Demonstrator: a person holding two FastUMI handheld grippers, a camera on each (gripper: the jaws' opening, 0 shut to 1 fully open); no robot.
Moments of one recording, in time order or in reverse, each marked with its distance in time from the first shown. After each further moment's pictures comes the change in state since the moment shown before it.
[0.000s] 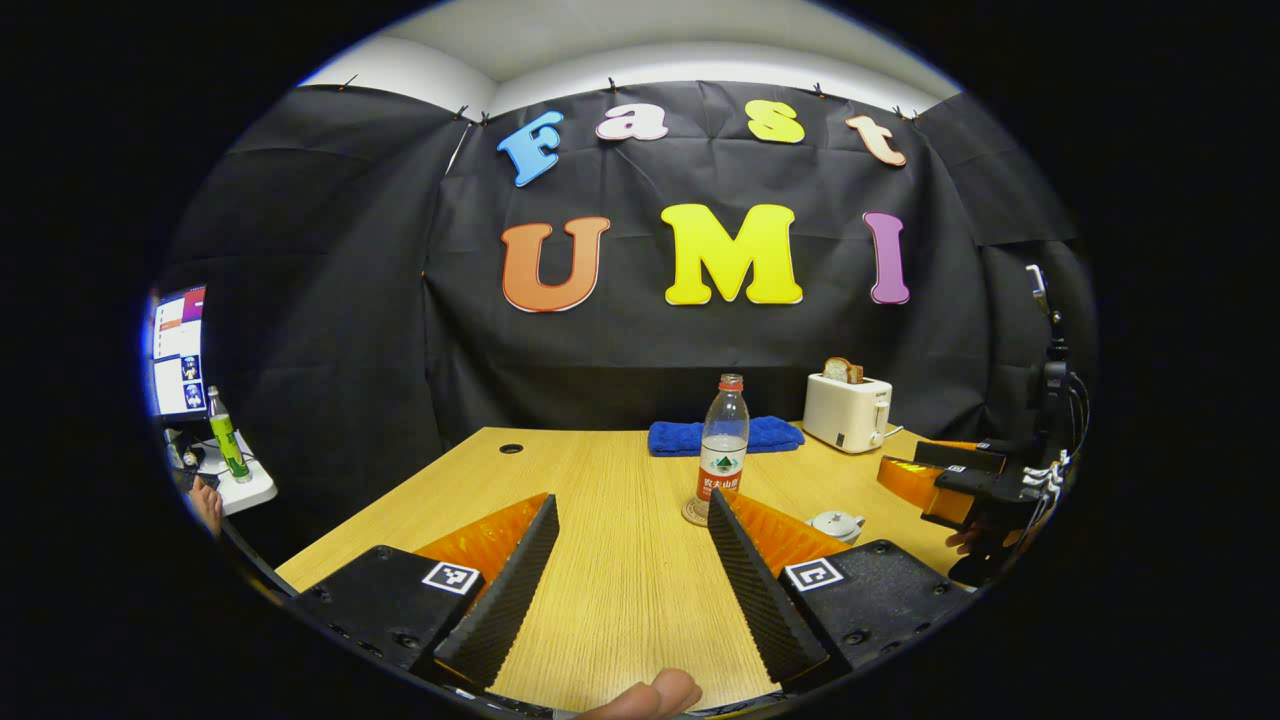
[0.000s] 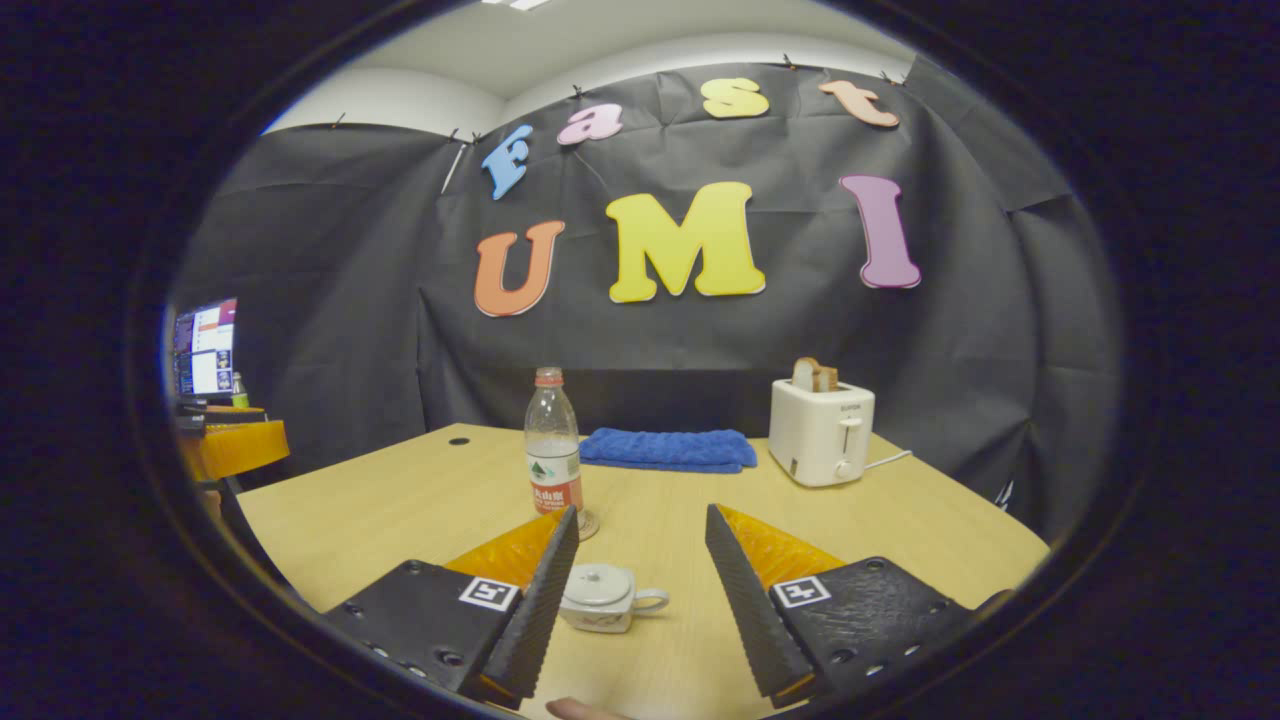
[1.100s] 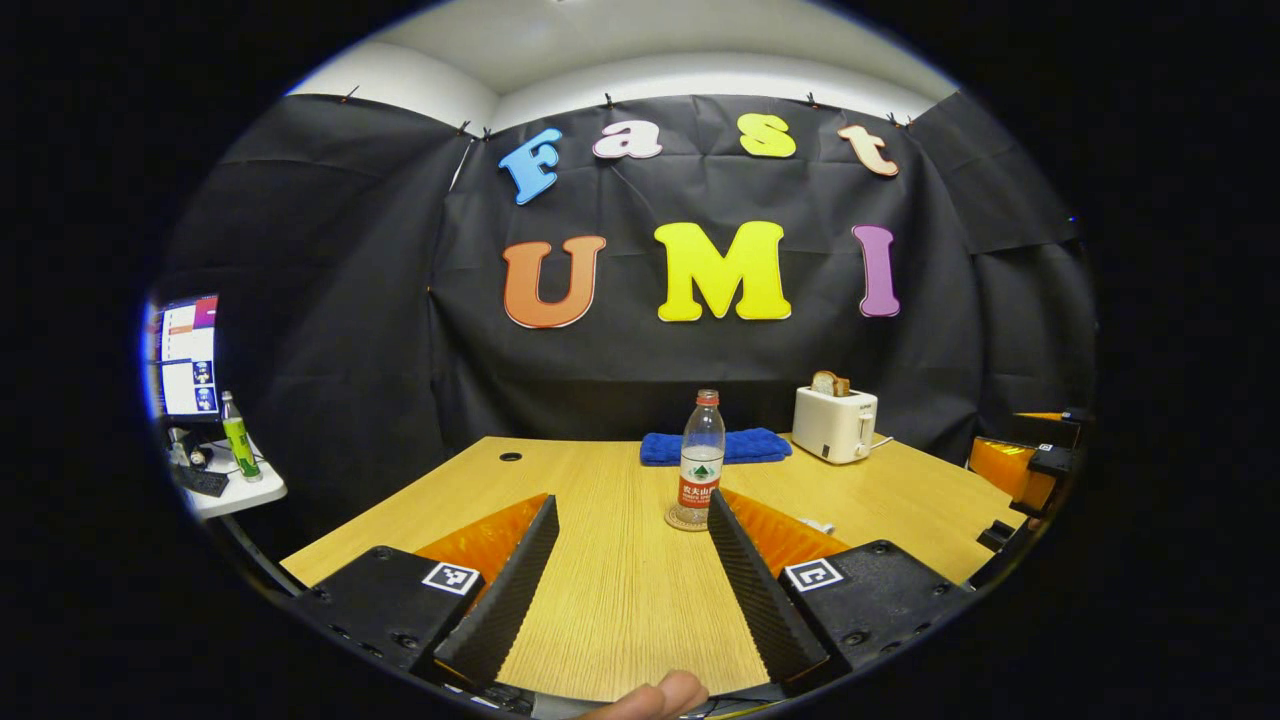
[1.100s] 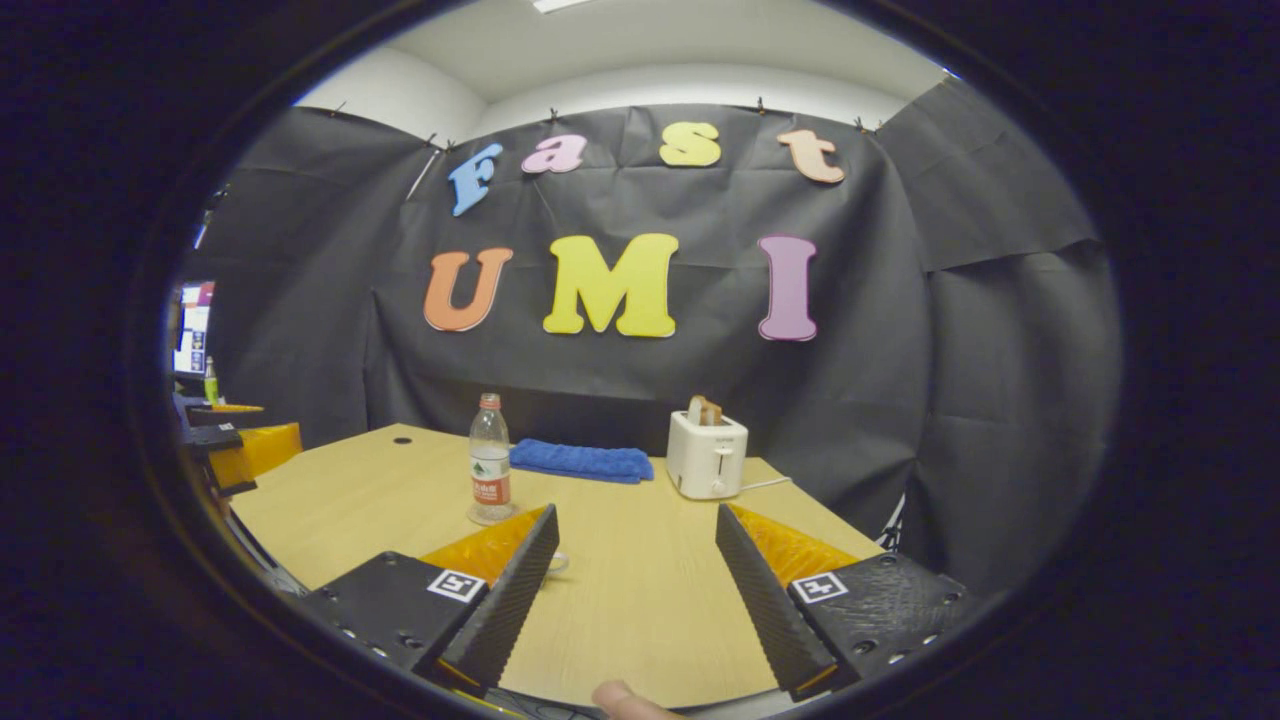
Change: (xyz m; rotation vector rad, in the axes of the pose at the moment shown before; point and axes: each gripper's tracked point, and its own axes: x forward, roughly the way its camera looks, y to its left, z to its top) left arm -0.026 -0.022 0.006 -0.010 -0.017 0.026; right arm -0.114 -0.049 0.025 -0.054 -0.031 -0.183
